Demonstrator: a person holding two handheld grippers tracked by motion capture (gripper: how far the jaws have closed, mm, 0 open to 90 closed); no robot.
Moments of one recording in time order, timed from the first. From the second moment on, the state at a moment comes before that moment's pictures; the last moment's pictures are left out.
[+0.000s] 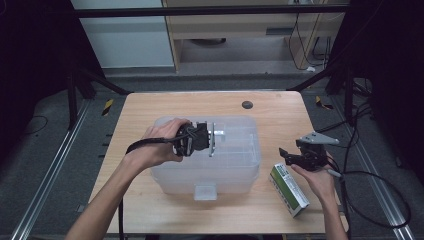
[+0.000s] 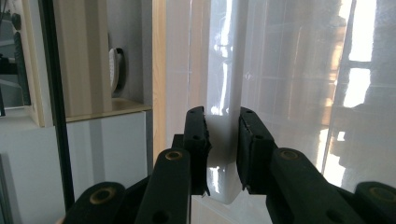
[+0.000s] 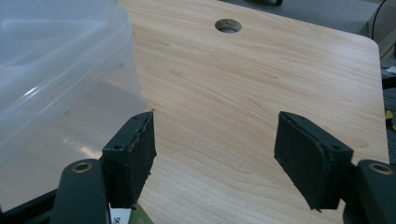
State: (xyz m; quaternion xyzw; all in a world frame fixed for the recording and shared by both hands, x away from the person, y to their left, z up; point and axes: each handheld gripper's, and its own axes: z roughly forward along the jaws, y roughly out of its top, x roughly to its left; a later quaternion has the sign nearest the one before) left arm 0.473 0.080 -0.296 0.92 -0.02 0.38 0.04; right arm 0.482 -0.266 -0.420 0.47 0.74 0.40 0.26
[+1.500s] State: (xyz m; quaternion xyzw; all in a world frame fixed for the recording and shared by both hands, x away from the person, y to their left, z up) left arm 0.484 0.081 -0.288 0.93 -0.03 0.35 0.05; right arm 0.470 -0.243 -0.409 0.42 0.77 0.41 0.25
